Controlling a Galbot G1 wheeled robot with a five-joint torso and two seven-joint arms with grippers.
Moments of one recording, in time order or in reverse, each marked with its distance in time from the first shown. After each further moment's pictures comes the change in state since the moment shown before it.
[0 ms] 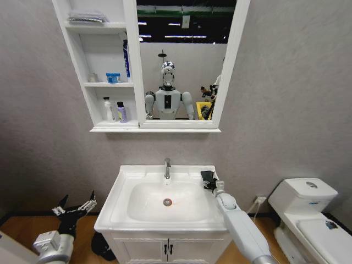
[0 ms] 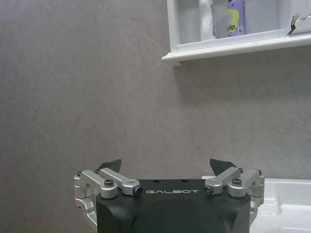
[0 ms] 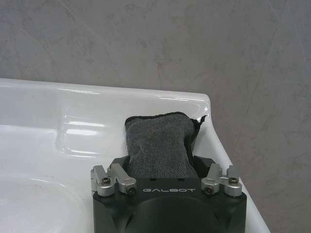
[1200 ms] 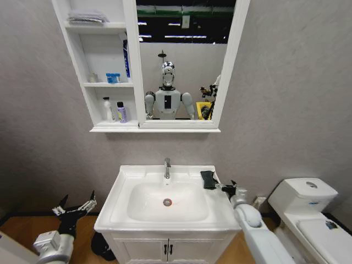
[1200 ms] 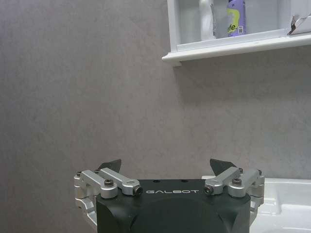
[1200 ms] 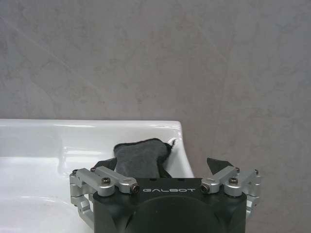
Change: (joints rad) left arm 0.000 0.000 0.000 0.000 0.000 0.000 0.000; right arm -0.162 -0.052 0.083 0.293 0.067 -0.047 0.044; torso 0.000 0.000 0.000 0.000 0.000
